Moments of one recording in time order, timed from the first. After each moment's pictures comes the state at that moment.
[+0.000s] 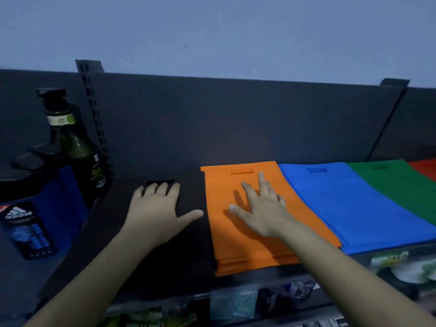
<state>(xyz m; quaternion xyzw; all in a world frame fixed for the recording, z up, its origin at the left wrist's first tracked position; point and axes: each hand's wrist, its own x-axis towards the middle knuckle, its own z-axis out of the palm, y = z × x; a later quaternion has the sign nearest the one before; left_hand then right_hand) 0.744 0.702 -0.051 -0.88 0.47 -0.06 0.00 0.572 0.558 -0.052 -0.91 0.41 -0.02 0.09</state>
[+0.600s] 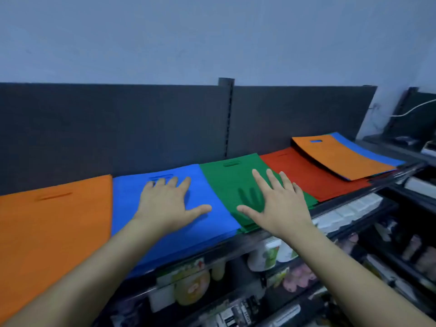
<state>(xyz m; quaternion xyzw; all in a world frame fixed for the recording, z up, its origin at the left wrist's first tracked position) 0.412 0.416 -0.022 -0.78 0.62 -0.11 0.01 0.189 0.345 -0.022 -0.83 0.54 -0.09 -0.08</state>
